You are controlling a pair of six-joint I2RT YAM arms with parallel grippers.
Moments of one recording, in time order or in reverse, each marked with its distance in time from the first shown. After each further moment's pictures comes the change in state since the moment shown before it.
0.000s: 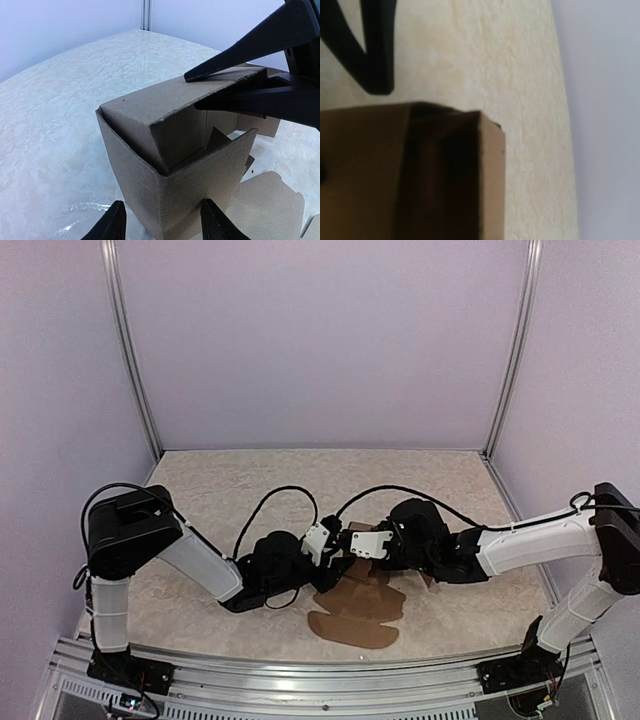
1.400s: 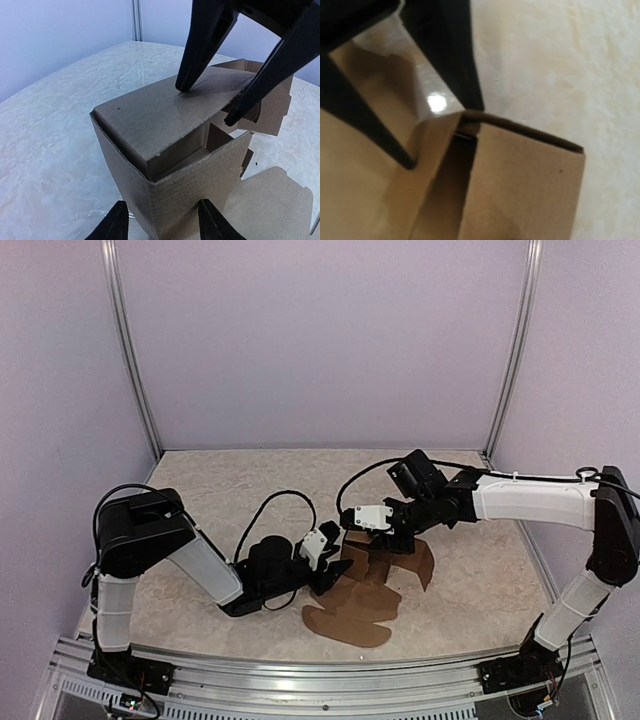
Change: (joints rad) left arm 0.020 0.057 -0.034 0.158 0.046 0.106; right arm -0.187 0.078 0.382 -0.668 -0.558 0.122
